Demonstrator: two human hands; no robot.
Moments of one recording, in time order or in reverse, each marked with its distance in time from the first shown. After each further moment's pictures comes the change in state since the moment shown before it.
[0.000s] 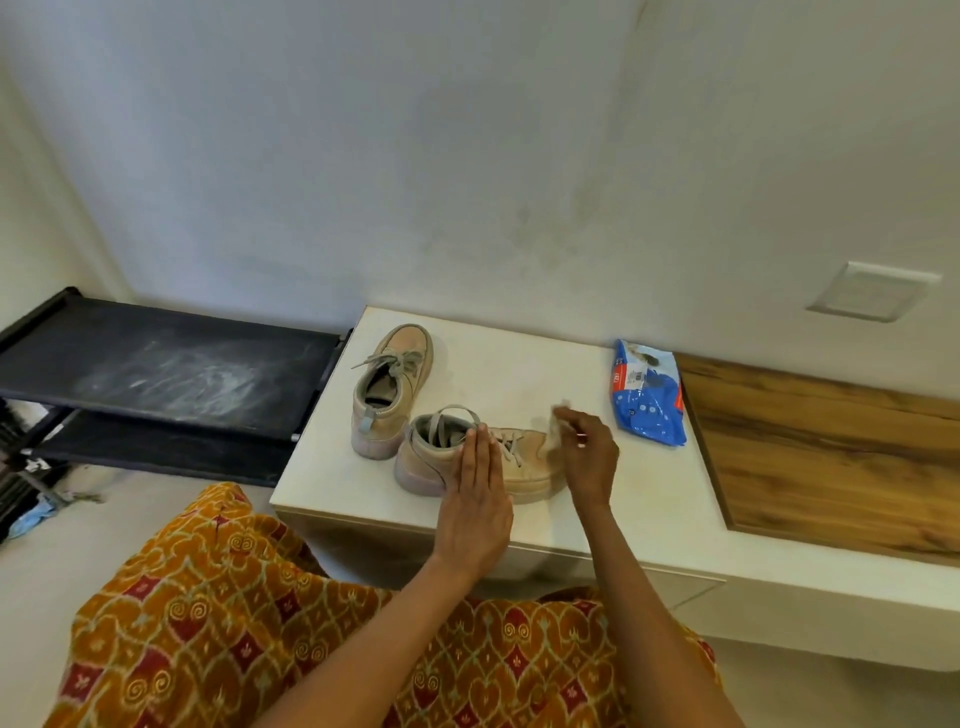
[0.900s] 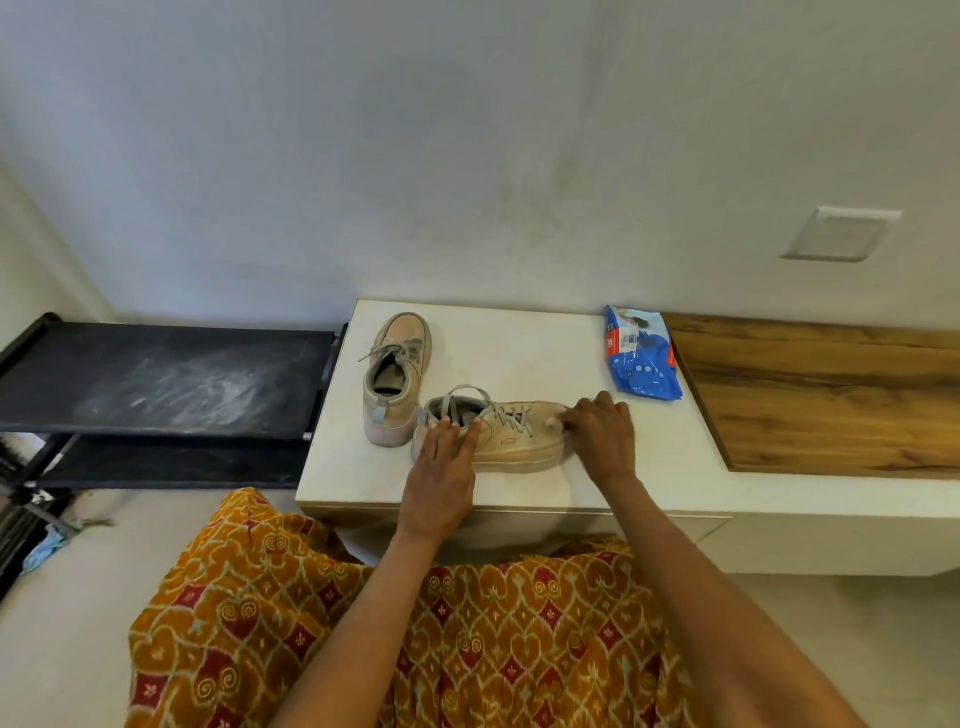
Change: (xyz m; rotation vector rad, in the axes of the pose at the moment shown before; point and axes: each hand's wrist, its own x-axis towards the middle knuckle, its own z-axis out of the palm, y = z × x) left_hand -0.006 -0.064 -0.033 -0.072 0.062 0.189; right_hand -0.013 -0.001 -0.019 -0.964 -0.136 -0.403
